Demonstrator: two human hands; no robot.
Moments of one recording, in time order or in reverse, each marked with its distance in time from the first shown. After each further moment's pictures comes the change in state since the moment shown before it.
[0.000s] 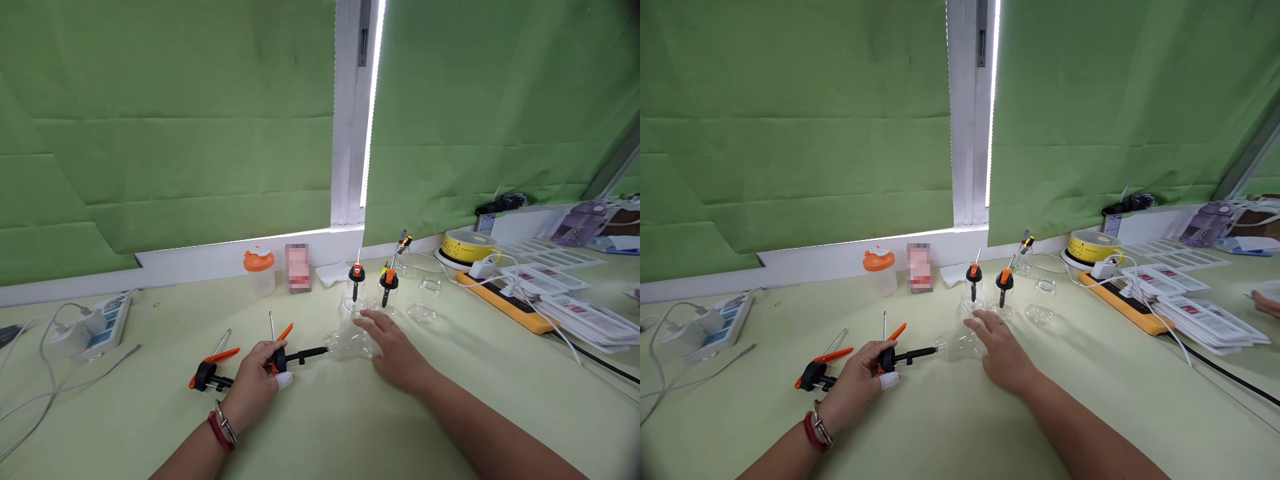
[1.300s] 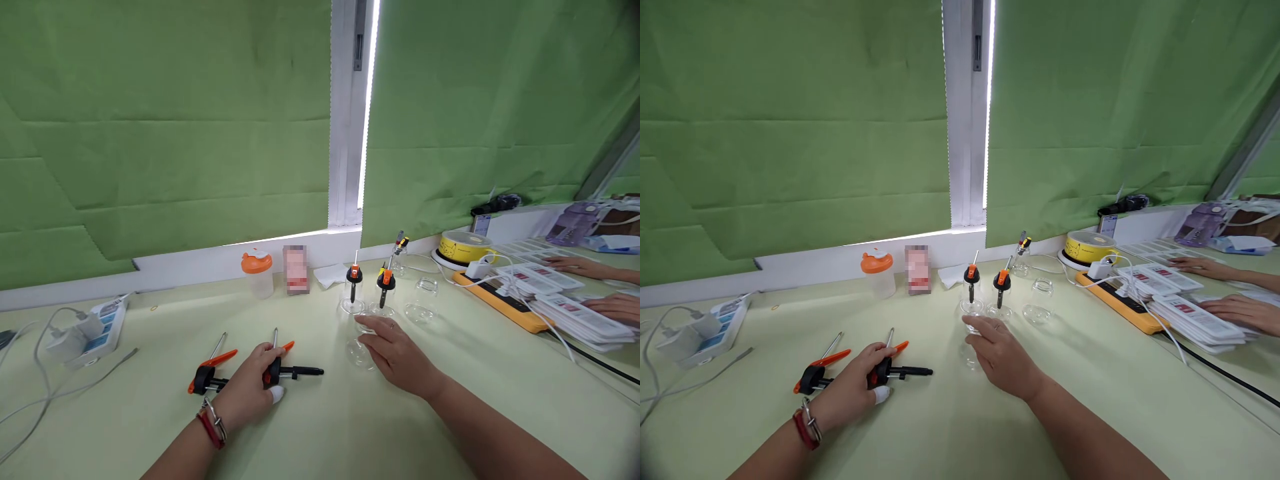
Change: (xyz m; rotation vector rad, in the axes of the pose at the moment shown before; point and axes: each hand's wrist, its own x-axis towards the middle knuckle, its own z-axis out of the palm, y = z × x) left_hand -0.003 -0.003 -0.016 0.337 -0.241 0.018; right_hand 0.000 -0.009 -0.020 -0.102 0.169 -0.369
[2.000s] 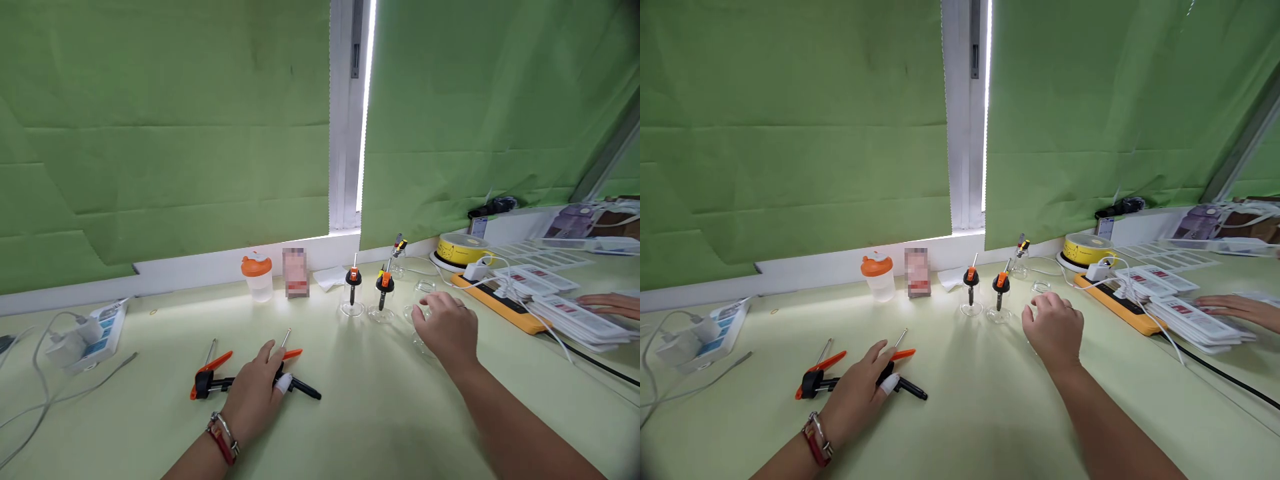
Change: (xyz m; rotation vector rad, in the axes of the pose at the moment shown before) left_hand -0.001 0.011 0.015 0.410 0.169 0.023; right_hand -0.010 0.055 -0.038 -0.670 0.254 0.696
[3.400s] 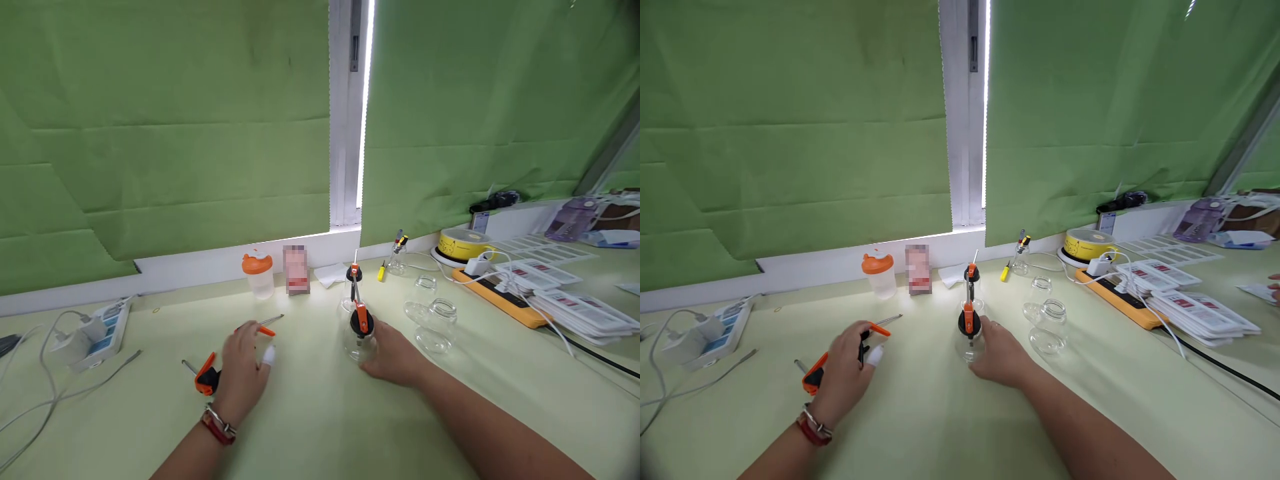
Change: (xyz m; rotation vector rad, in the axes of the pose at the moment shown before) left_hand 0.009 -0.022 -0.004 -0.105 0.497 -0.001; right_hand -0.041 -0.066 0.004 0.696 -0.769 -0.132
